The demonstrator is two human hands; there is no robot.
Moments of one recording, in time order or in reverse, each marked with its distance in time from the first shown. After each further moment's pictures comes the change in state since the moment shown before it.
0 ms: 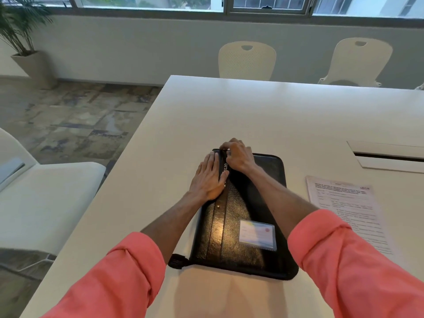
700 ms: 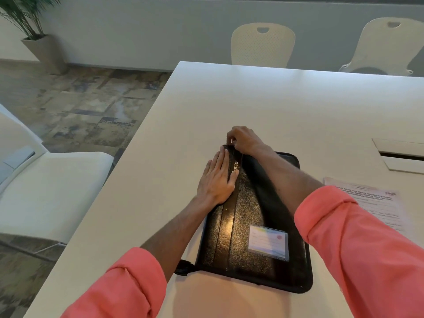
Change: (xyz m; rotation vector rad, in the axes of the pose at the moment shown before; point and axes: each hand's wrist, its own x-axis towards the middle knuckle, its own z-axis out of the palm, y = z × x) left_hand 0.010 -0.016 0.030 -0.058 0.131 0.014; right_hand 0.070 0.011 -0.004 -0.149 -0.116 -0.225
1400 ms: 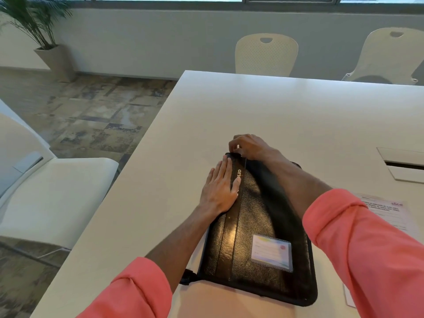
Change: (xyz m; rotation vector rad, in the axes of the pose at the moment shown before) left_hand -0.003 0.002 -0.003 0.017 -0.019 -0.043; right_hand 0.000 0.007 -0.017 -0.178 -0.094 -0.195
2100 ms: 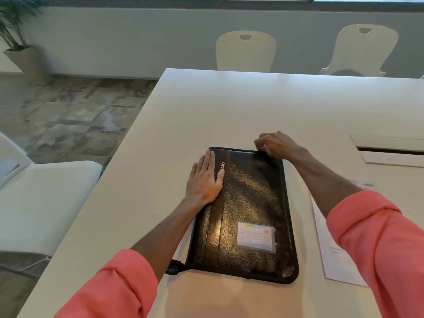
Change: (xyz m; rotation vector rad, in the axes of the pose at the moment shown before) left_hand -0.003 0.002 -0.004 0.023 -0.013 -0.017; right_hand -0.108 0.072 -0.004 -0.176 -0.038 0.175
